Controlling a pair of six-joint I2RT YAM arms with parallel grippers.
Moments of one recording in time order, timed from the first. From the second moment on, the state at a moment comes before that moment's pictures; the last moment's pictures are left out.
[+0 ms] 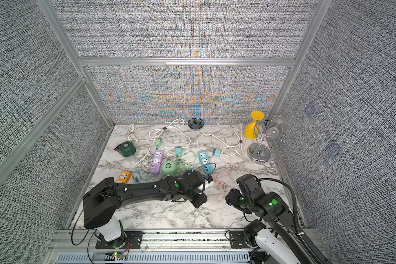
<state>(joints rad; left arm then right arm) -1.13 1.72 1.14 -0.39 0.28 -0.34 0.52 0.67 0.76 -1.13 -0.09 0.89</state>
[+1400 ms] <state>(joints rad) -0.66 1.61 1.25 -0.79 1.10 -0.26 0.79 1.00 1.12 -0.92 -0.16 -0.03</state>
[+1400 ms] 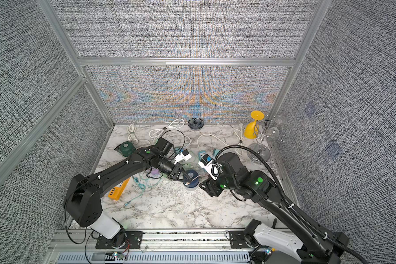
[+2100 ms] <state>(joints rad) -0.65 1.58 1.21 -0.88 1.15 -0.16 0.94 1.32 1.24 -0.93 -0.12 -0.45</state>
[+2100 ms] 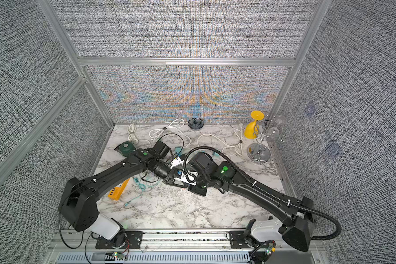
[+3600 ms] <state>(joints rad) -0.63 1.53 1.02 -0.31 0.99 -0.68 0.92 1.43 1.24 -0.94 -0.06 0.08</state>
